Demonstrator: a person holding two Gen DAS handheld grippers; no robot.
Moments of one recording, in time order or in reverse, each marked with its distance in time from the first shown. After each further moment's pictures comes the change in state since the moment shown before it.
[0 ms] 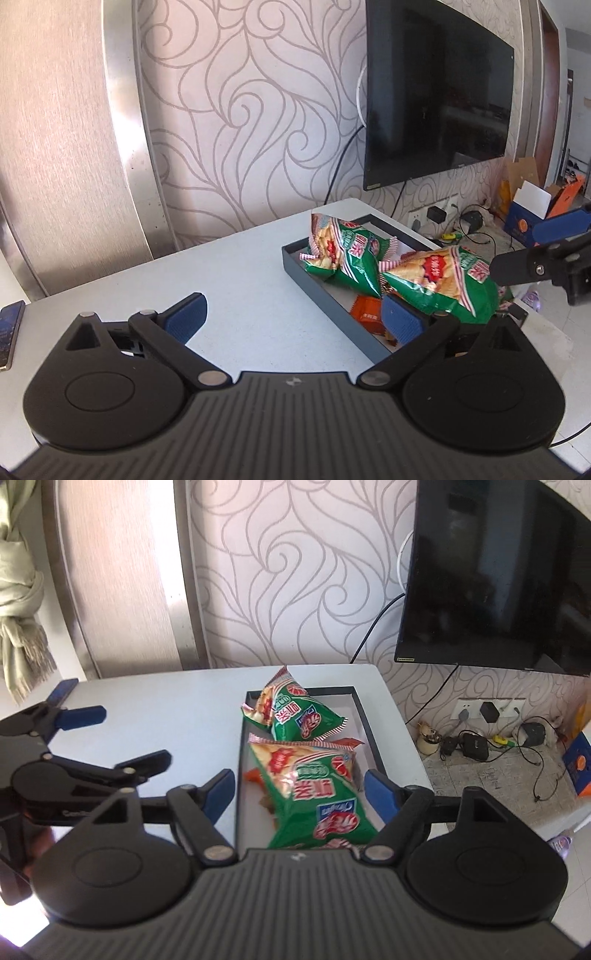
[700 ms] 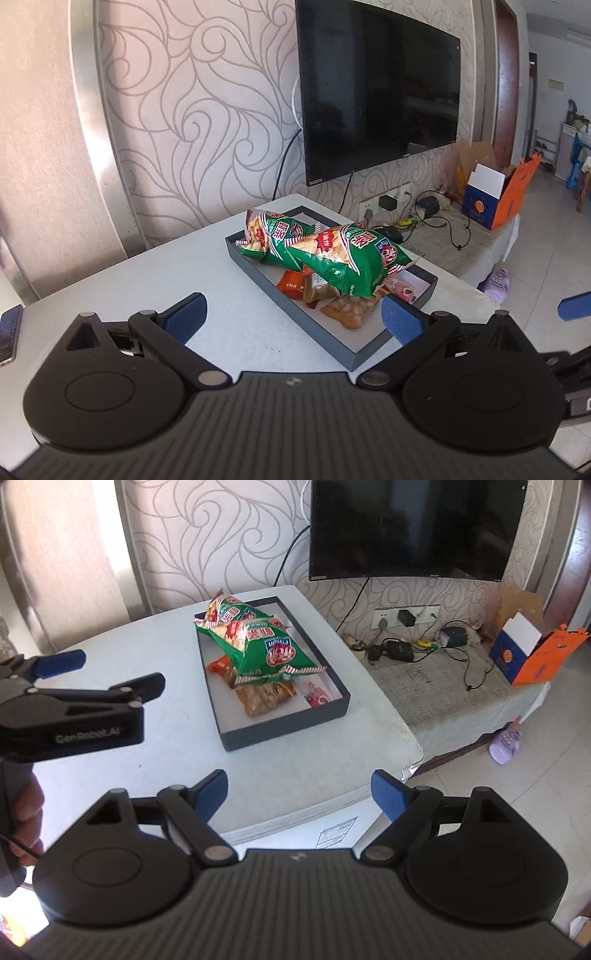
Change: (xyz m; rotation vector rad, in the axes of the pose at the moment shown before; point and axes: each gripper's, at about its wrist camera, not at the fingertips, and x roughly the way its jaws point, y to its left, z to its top) left arm -0.103 -0.066 -0.022 0.064 -0.009 -0.073; right arm -0.095 0.015 -0.098 0.157 0.164 -0.200
